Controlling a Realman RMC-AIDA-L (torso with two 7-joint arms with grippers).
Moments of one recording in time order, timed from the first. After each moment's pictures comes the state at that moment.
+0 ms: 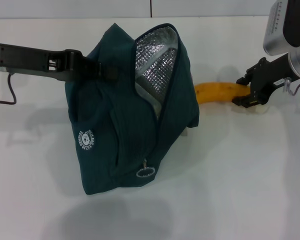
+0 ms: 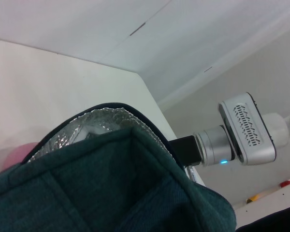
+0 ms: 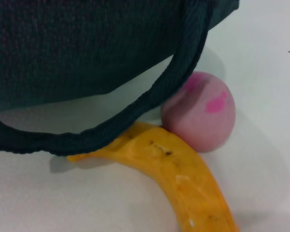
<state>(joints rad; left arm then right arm) -0.64 -1.97 0.73 0.90 1.99 1.84 -2.42 0.95 1.99 -1.03 -0.58 -2.49 -1.14 1.62</state>
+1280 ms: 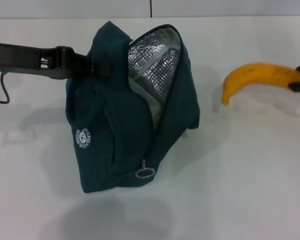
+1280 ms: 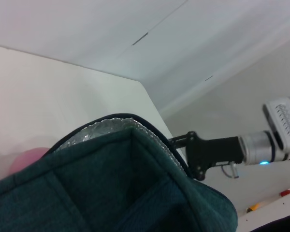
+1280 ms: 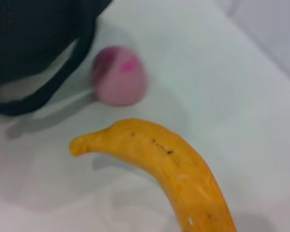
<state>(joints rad) -0.62 -1.96 0.73 0.89 1.97 1.84 -2.42 0.70 1.97 -0.89 -1.10 -2.55 -1.44 1.81</state>
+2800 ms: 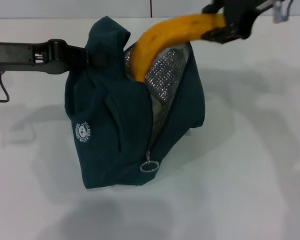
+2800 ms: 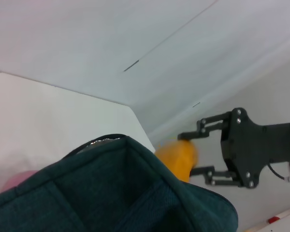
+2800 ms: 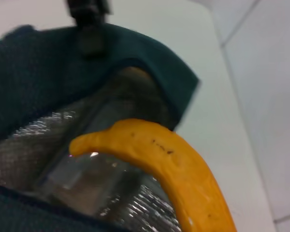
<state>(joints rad) -0.60 -1.96 0.69 0.84 1.91 1.82 -2.37 0.94 2.02 -1.26 -1.46 -2.47 -1.60 1.94</state>
